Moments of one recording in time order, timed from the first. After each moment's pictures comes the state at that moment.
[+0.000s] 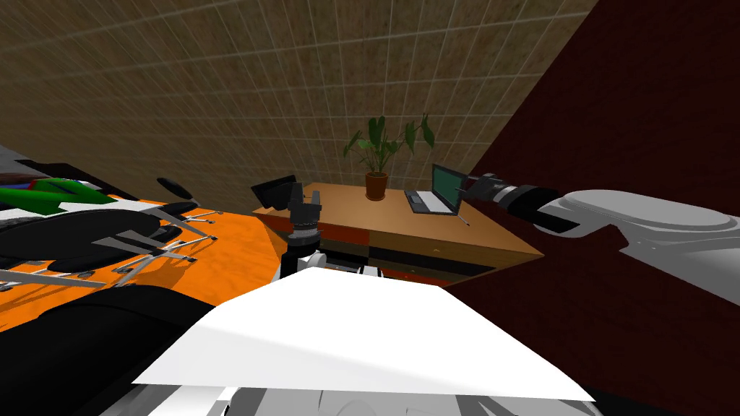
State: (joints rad) left arm 0.48 0.00 -0.07 -2.38 0.00 -0.53 -0.12; right arm -0.04 -1.54 -0.02 -1.61 0.53 -0.23 0.73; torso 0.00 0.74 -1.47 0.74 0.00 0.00
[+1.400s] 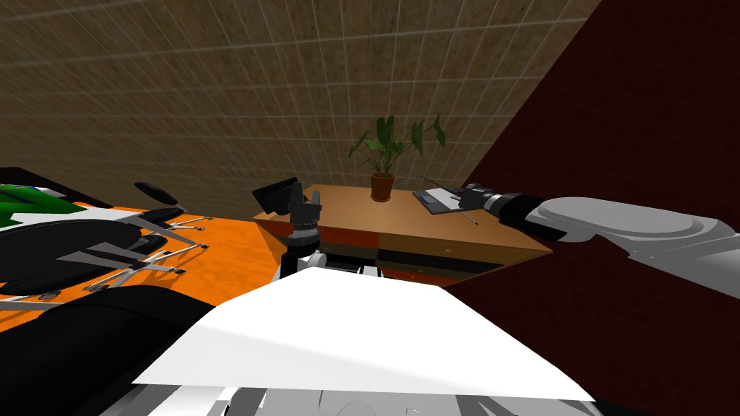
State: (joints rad) left arm 0.48 0.00 -0.07 -2.38 0.00 -0.53 -0.12; right arm 0.06 -1.66 0.04 -1.75 0.72 -0.13 0.93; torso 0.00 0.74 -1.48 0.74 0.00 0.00
